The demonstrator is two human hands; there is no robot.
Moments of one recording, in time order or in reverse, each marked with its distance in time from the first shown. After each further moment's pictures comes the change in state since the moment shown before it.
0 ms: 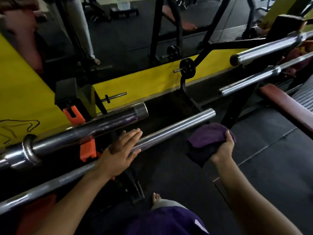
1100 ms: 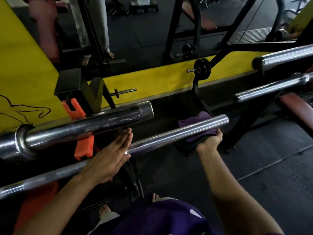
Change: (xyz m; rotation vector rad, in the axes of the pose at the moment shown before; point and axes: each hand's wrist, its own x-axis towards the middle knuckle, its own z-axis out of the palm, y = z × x) left_hand -0.030 -0.033 0.012 -0.049 -0.288 -0.123; right_hand 0.045 0.040 0.074 0.141 -0.156 0.029
